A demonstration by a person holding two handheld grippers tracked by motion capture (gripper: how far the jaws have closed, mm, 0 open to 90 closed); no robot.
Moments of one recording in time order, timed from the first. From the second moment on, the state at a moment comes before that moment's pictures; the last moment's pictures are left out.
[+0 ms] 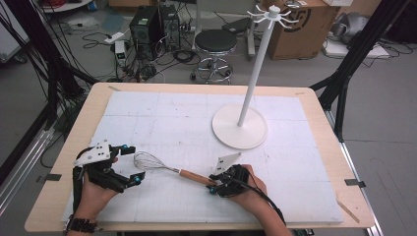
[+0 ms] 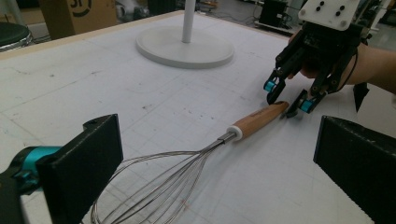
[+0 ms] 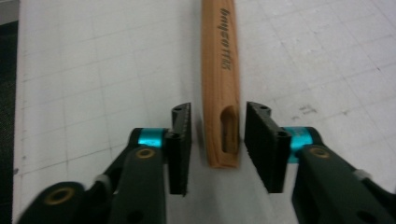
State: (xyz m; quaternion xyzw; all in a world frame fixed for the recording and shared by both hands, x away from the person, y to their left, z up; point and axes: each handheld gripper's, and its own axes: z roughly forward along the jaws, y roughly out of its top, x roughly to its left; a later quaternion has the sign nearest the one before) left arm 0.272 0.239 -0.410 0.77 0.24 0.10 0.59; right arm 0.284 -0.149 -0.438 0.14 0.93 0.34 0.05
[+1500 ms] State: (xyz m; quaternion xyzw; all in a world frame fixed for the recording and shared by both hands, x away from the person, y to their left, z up) left arm 0.270 0.243 -0.408 0.76 0.24 0.11 0.59; right arm 0.309 -0.122 -0.436 0.15 0.93 0.31 0.15
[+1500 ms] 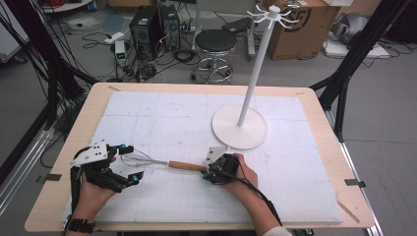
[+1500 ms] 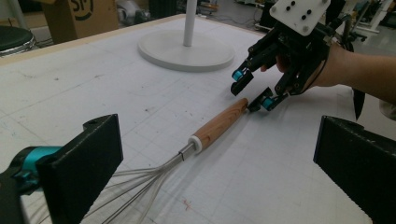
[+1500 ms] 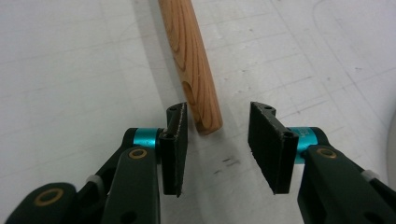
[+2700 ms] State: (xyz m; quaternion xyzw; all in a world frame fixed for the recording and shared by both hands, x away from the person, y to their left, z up) left arm 0.270 0.244 -0.410 0.76 0.25 0.10 0.59; right arm 0.281 -0.262 -0.388 0.27 0.82 0.48 0.13
